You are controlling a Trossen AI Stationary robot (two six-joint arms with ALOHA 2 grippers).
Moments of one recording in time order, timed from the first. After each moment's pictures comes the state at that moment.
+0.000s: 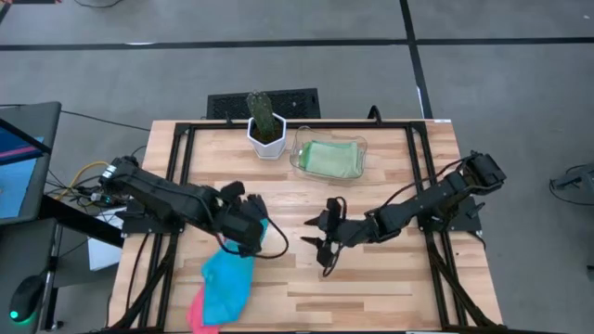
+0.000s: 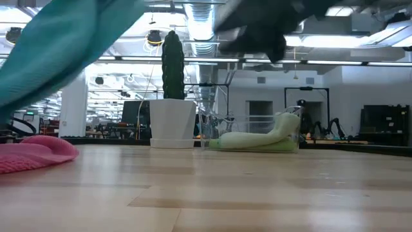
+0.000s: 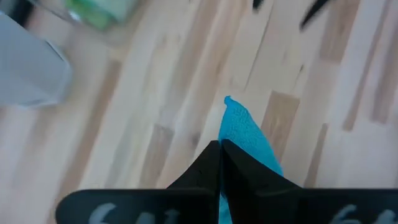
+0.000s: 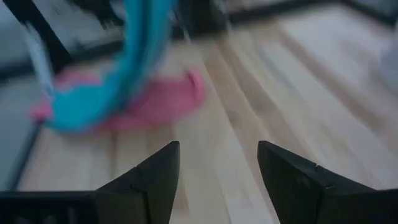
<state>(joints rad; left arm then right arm) -0.40 1.59 1.68 -1.33 -0.38 -0.67 0.39 1.60 0.91 0.21 0.45 0.35</state>
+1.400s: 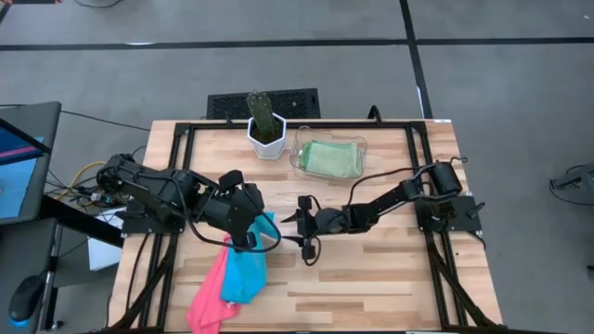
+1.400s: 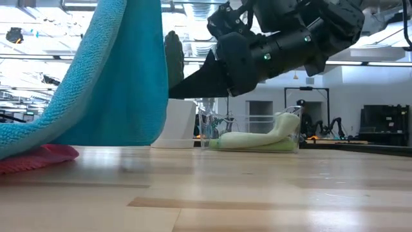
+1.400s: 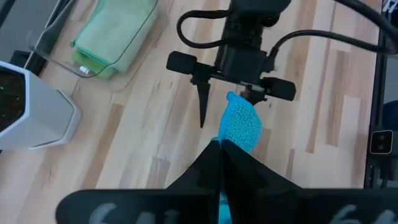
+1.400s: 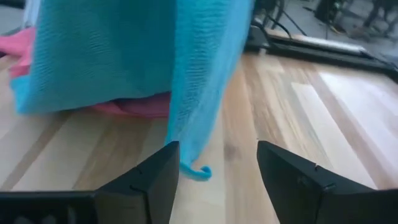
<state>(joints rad) -0.40 1.59 1.90 -1.38 -0.39 -0.58 0.22 1.95 0.92 0.67 0.17 -0.16</state>
